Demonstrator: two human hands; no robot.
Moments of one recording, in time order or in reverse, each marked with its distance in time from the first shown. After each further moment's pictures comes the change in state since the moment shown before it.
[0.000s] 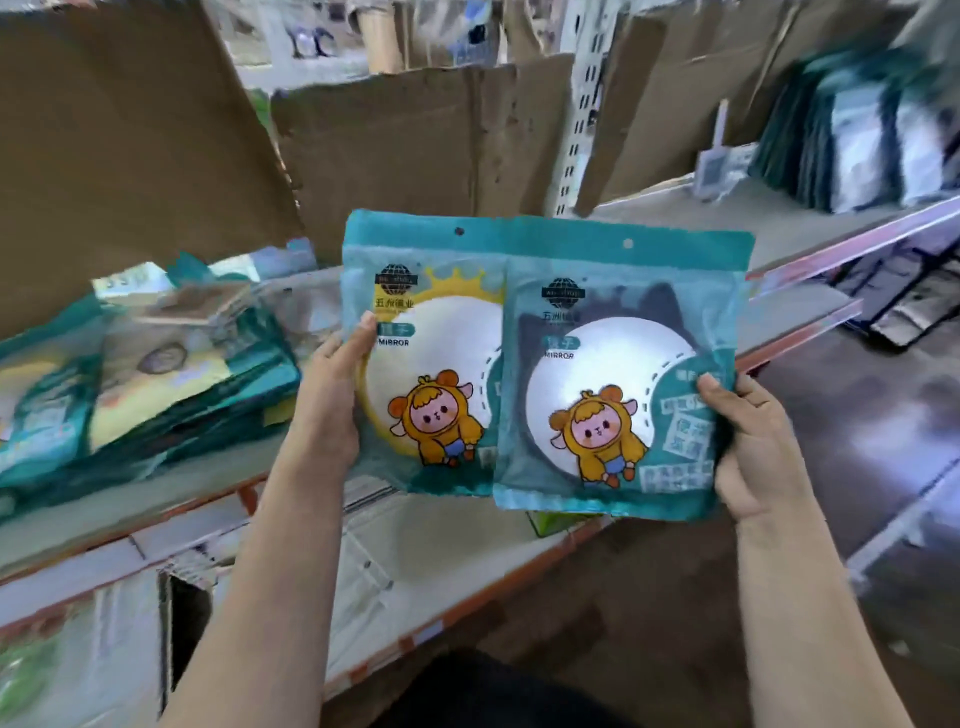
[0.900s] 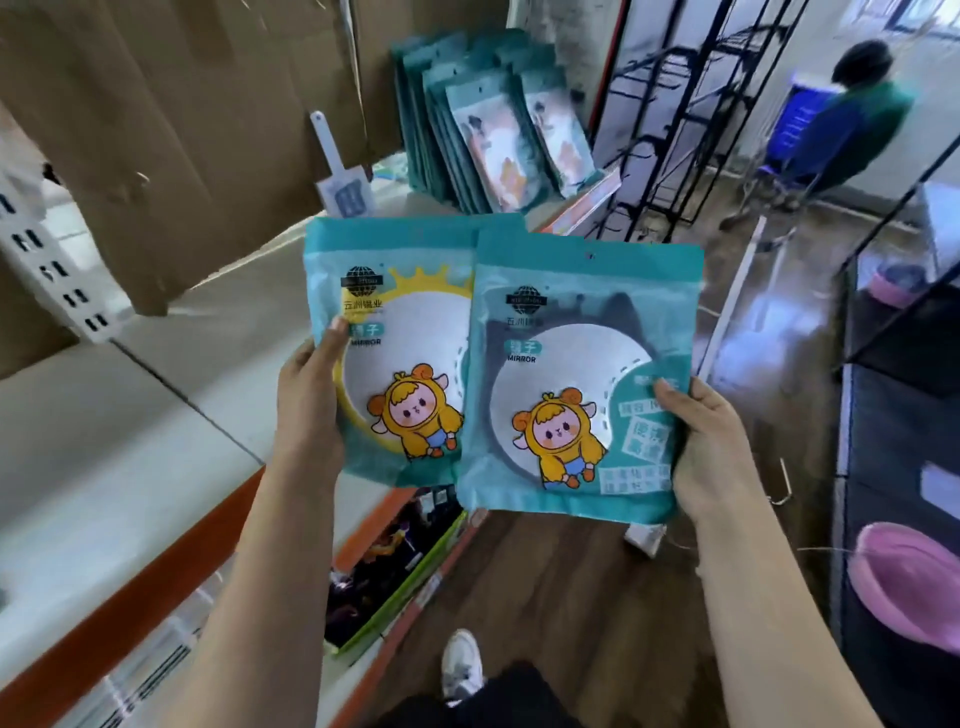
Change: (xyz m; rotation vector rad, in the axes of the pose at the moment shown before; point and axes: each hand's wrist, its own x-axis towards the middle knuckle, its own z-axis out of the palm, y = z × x) left_hand 0.078 -0.168 0.451 0.136 -0.315 -0.098; right_hand 0.122 -0.113 -0.351 0.059 0.526 -0.103
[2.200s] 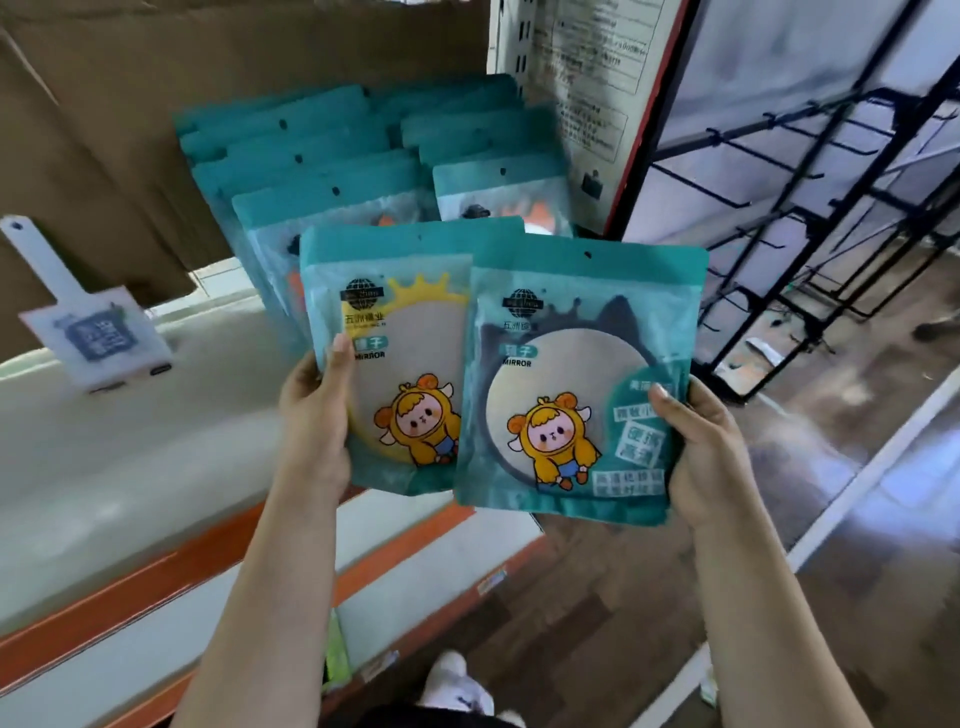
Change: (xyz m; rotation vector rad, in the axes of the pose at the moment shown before) left_hand 0.302 -0.051 0.450 -0.130 0.368 0.148; right_hand 0.593 -0.154 -0.088 -0.042 -0.351 0.092
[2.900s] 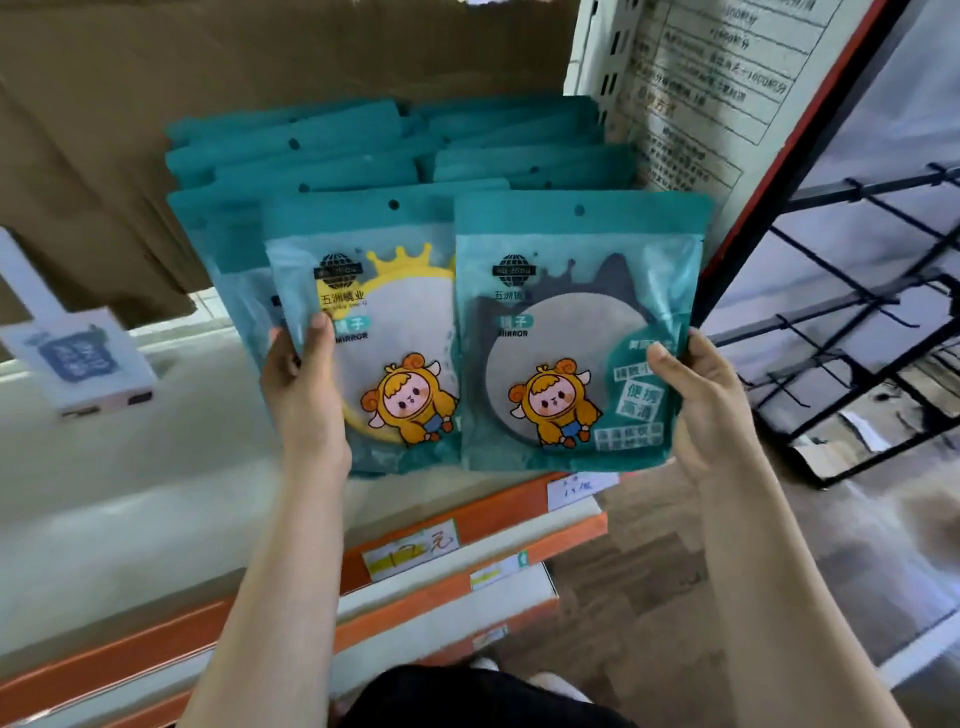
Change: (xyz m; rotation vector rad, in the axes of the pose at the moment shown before) left_hand 0.117 -0.012 0.076 -0.019 0.344 0.304; right_hand 0.202 -0.019 0.035 -0.085 -0.249 -0.019
